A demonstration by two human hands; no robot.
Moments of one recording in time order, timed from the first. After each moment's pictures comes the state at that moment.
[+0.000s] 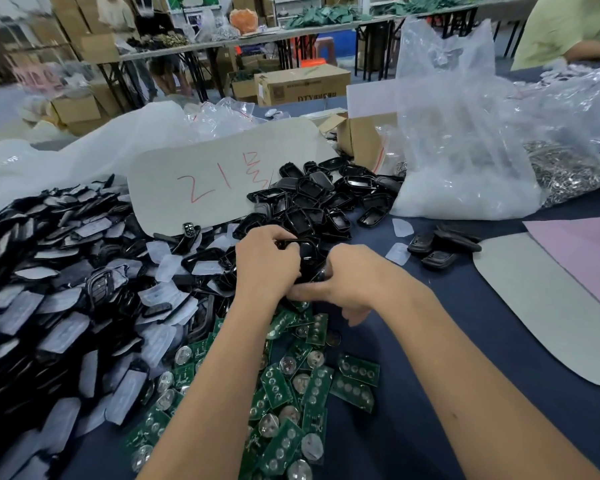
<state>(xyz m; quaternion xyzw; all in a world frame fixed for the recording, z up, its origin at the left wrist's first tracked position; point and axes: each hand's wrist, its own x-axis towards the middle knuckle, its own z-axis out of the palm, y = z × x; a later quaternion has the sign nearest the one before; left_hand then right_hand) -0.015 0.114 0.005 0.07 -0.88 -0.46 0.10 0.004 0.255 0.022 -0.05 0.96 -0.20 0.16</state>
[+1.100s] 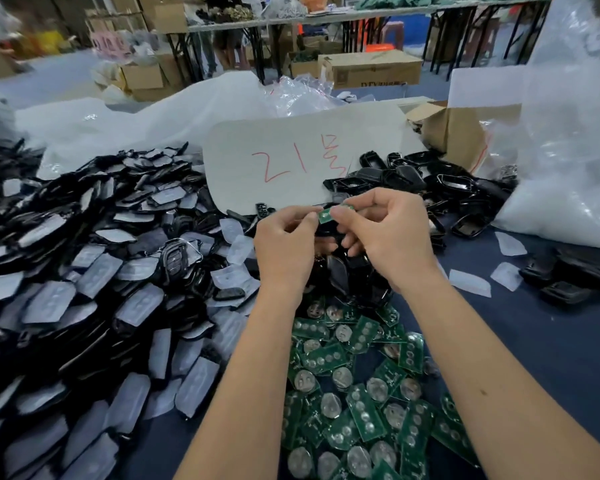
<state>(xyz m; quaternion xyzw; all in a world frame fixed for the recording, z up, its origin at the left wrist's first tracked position) -0.039 0.040 -0.013 0.11 -0.68 -0.70 0.17 -0.065 0.177 -0.009 -0.11 0.71 -0.68 -0.09</state>
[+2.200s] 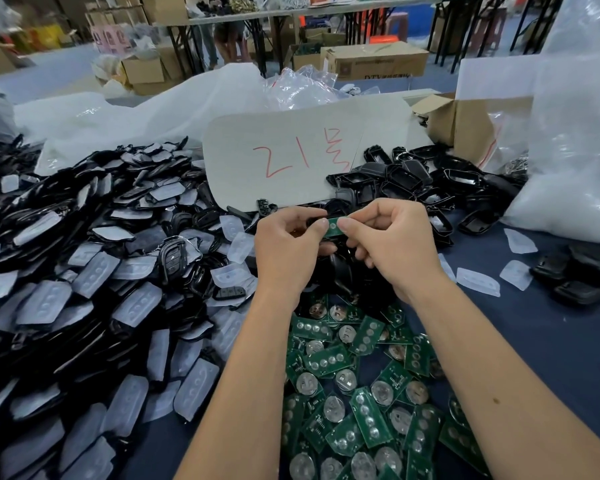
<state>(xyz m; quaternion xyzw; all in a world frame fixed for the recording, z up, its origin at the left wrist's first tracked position) -0.039 0.031 -0.023 0.09 -0.71 -0.68 0.17 -0.066 0.179 -0.024 -0.06 0.74 -0.66 -0.07</state>
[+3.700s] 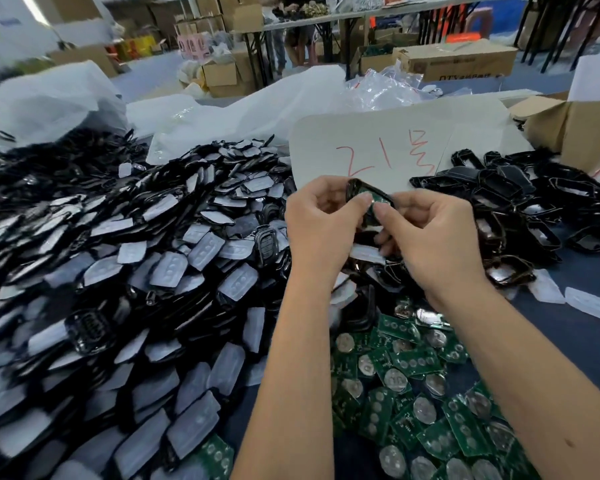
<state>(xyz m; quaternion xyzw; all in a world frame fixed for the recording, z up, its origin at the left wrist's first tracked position) -0.017 -0.020 0.018 0.09 -0.68 -0.67 0.28 -0.041 0.110 -0.003 -0.14 0.70 -0.70 -0.08</state>
